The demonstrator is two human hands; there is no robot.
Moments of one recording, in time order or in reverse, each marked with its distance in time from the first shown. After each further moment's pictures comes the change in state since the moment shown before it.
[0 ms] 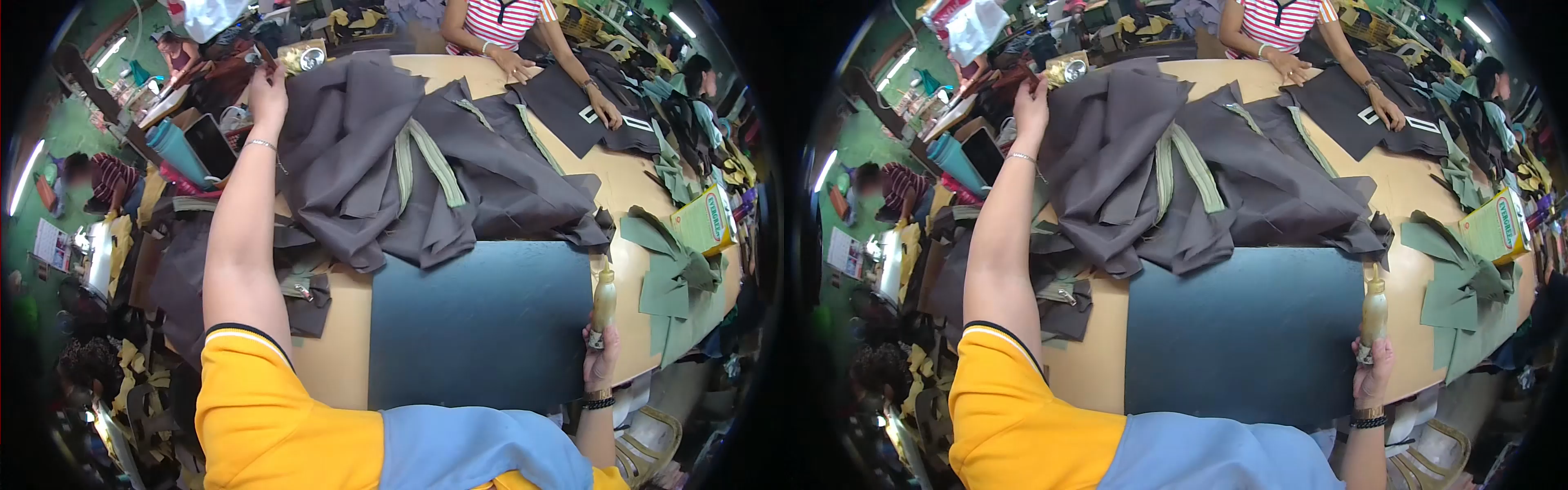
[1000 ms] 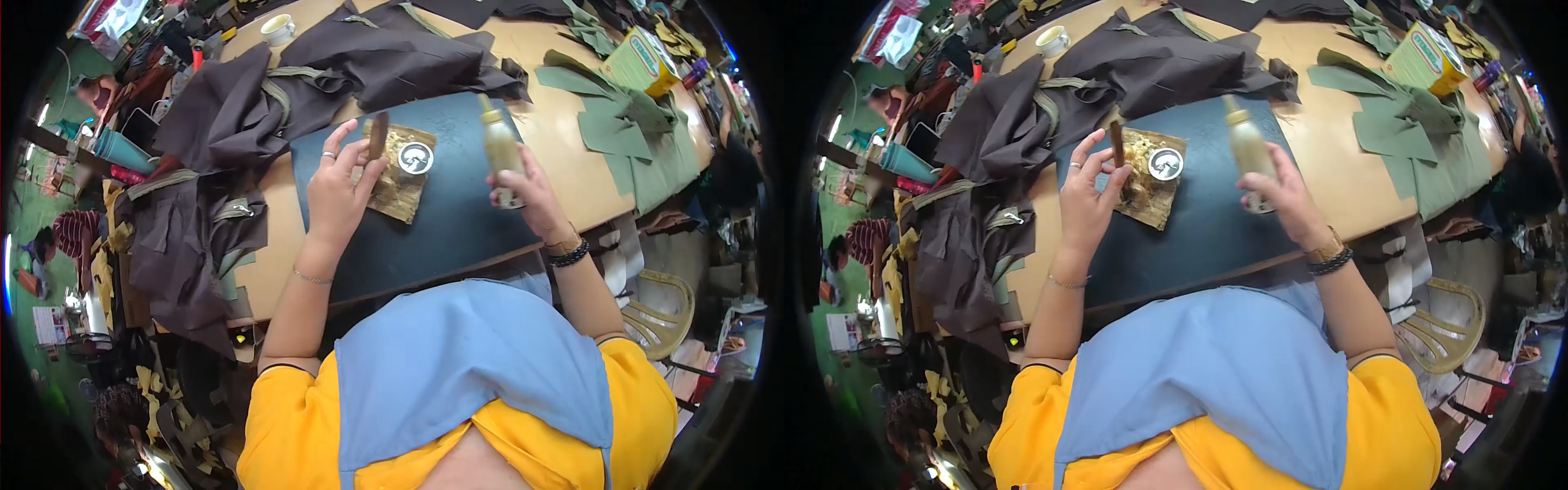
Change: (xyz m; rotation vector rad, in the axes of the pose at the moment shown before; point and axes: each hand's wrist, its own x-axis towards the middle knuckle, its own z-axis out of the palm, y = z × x) left_hand -0.339 0.300 -0.107 -0.233 -0.722 0.032; right_hand -0.036 -0.051 0.070 -0.112 -0.431 0.177
